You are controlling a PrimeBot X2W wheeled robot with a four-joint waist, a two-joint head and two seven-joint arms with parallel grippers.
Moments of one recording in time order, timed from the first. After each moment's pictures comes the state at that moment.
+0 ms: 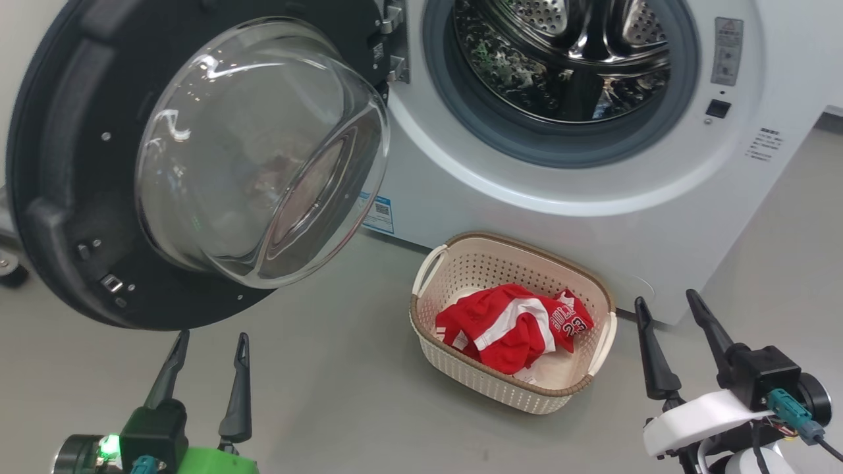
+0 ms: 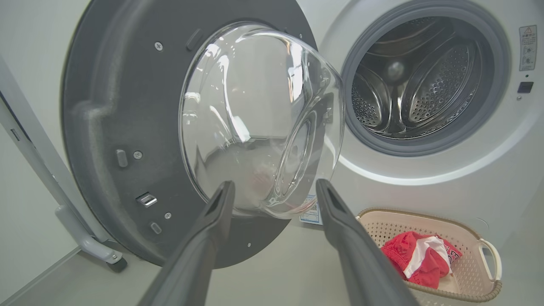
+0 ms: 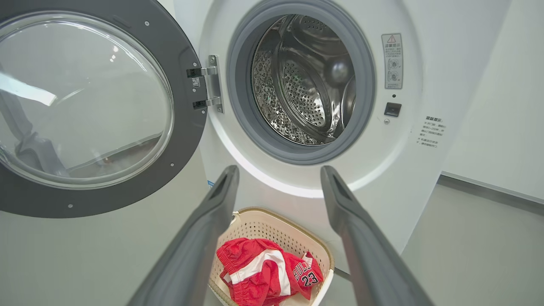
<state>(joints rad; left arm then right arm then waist) 0.11 0.10 -0.16 -0.04 -0.20 0.08 -0.17 0.07 -0.13 0.14 0.05 0.25 0.01 -0.18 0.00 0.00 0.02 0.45</state>
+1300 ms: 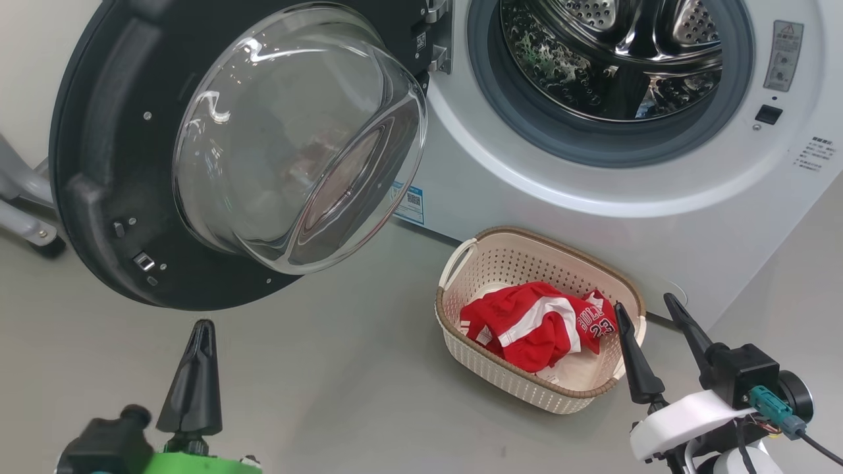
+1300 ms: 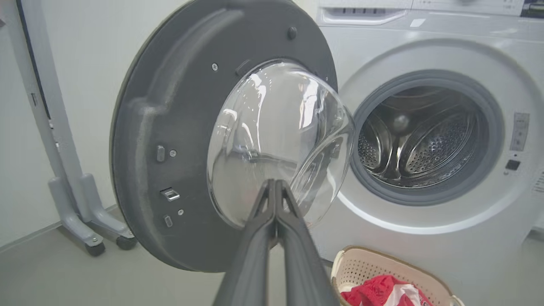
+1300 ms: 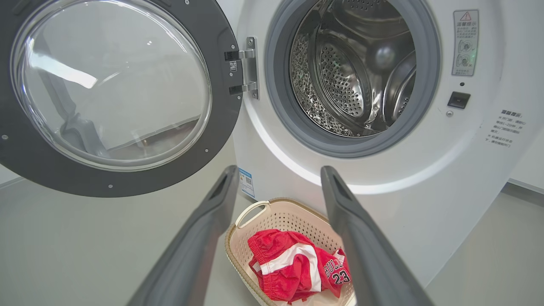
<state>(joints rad) 0.14 0.07 -0.13 -0.13 -0.33 0.04 -0.21 0.07 -0.12 0.19 0.06 0.25 0.02 -0.15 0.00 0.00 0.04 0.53</state>
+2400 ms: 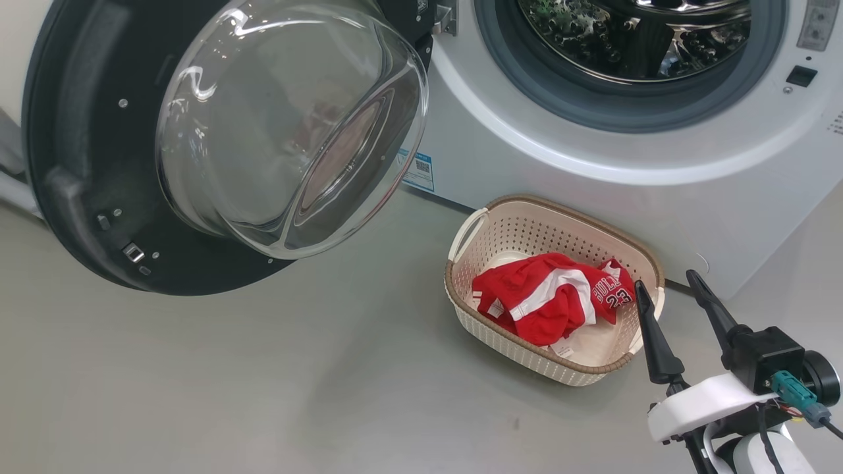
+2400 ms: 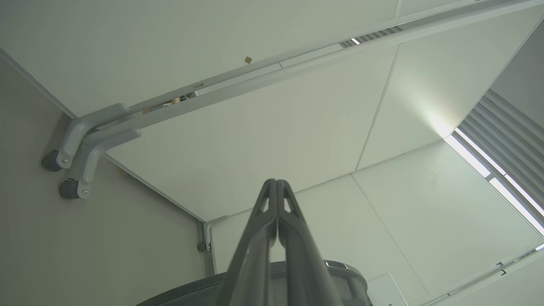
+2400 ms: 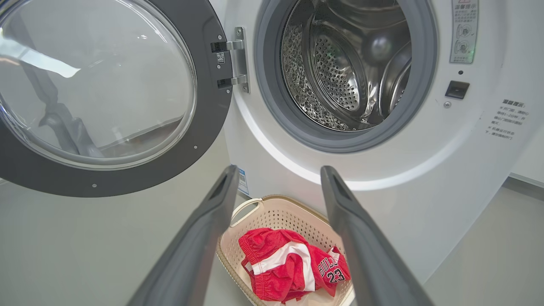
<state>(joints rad) 0.06 0.13 0.43 -0.15 -1.68 -0.12 -0.22 0.05 -0.15 0.16 0.00 0.24 0.00 -0.13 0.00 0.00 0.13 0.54</state>
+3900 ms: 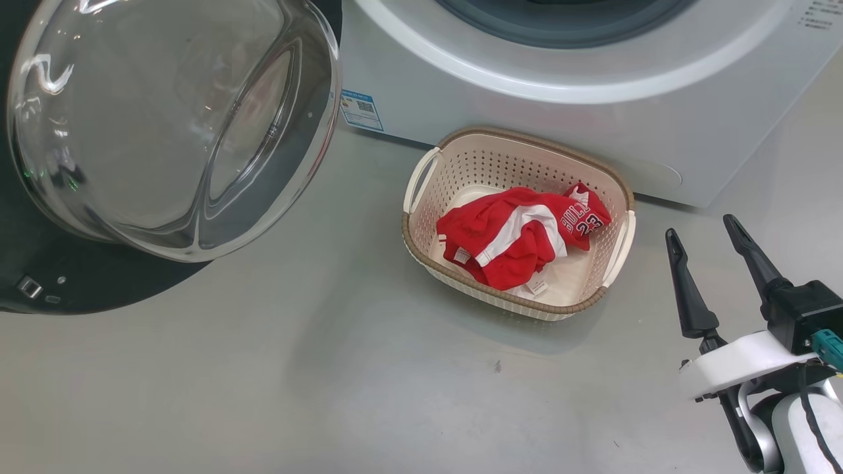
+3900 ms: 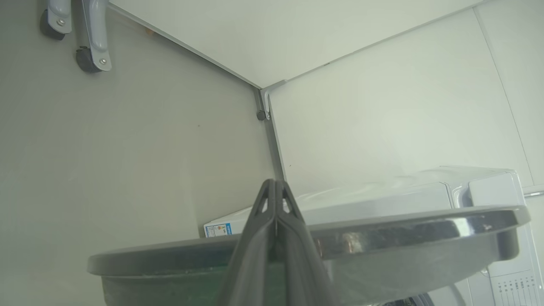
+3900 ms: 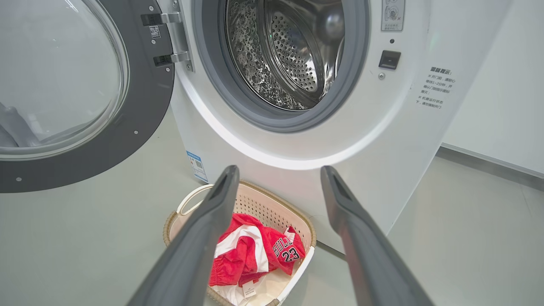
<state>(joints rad) -0.35 0.45 0.24 0.38 -1.80 0.04 0.22 -0.02 -0.23 0.13 -0.11 0.22 0.01 -0.05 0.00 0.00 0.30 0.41</state>
